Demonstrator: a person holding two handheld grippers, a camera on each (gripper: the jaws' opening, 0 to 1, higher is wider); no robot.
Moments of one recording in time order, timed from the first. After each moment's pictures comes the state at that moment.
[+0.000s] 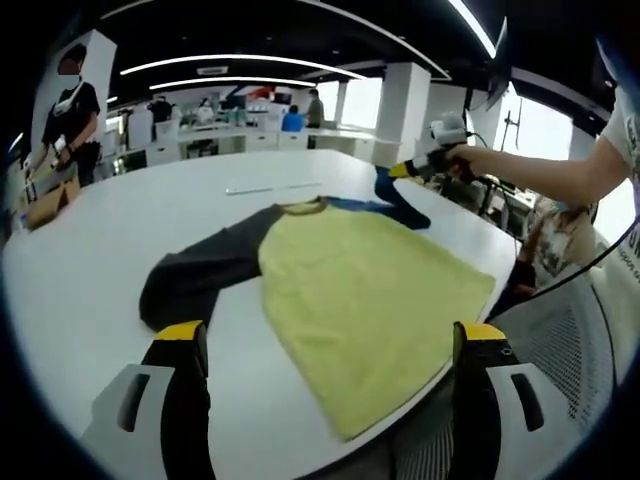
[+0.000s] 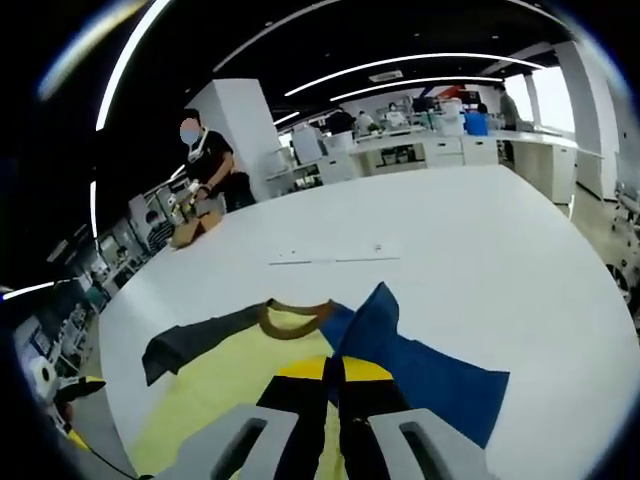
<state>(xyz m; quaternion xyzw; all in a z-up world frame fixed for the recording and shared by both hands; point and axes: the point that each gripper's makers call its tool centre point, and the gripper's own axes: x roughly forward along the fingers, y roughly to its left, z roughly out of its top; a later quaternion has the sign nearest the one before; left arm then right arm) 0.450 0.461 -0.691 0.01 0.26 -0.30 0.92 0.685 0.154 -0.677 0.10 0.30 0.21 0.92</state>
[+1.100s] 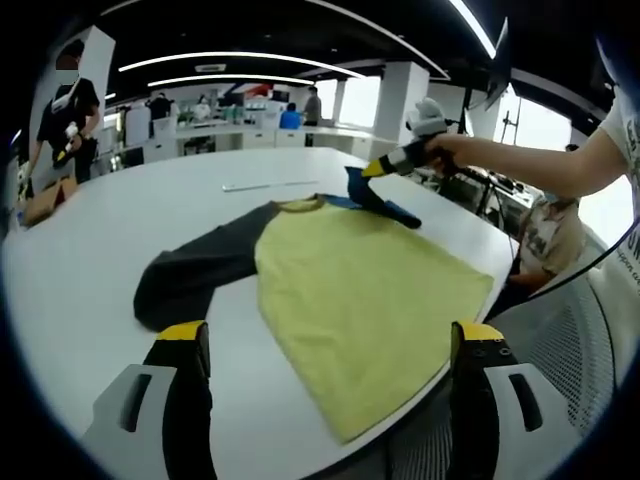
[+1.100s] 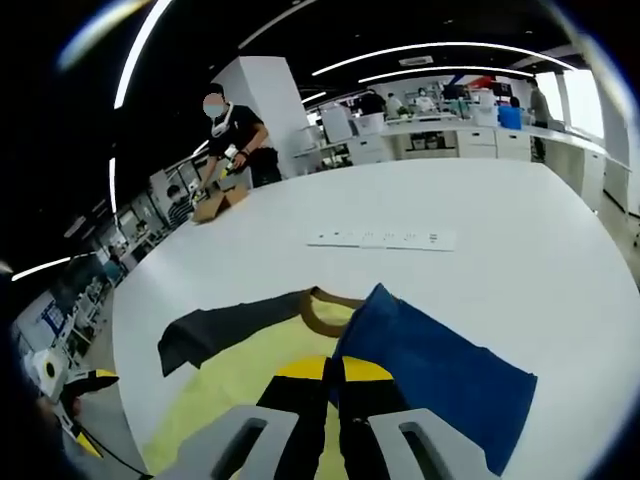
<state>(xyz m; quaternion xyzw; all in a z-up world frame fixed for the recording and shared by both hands) 0.452 0.460 -0.695 0.01 0.26 -0.30 0.92 0.687 0.229 -0.684 0.07 0.34 0.27 0.90</state>
